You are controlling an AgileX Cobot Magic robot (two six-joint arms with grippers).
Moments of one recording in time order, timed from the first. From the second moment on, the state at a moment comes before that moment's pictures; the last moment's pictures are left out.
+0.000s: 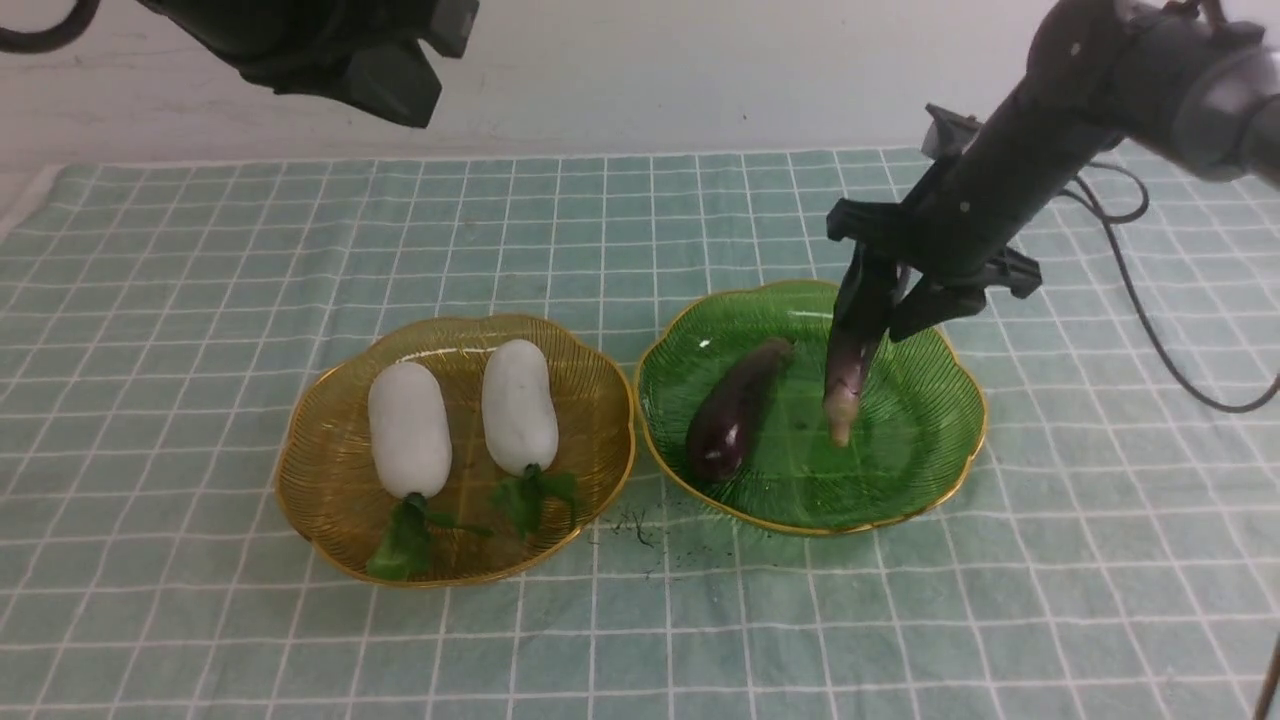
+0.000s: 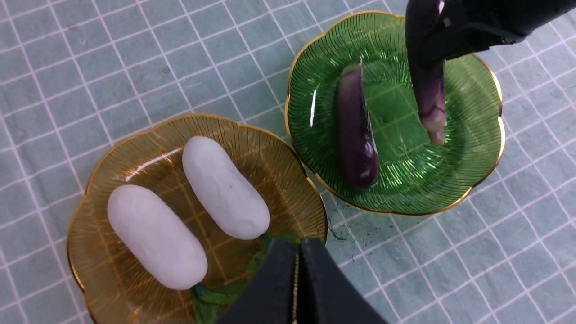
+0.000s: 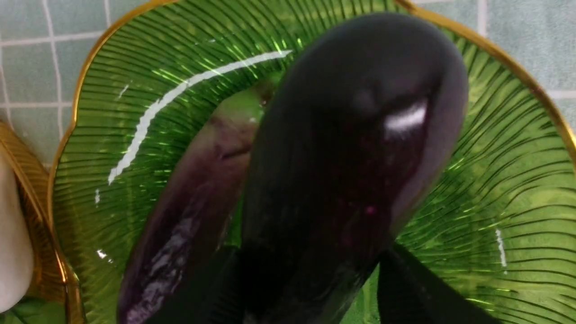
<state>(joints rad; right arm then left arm) 0.18 2.23 -1.99 0.39 1.24 0.10 -0.33 1.51 -1.79 -0.14 1.25 0.08</state>
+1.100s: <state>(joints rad) 0.20 0.66 -0.60 0.28 0.04 -0.19 -0.33 0.58 -0.58 -0.15 0.46 -0.02</state>
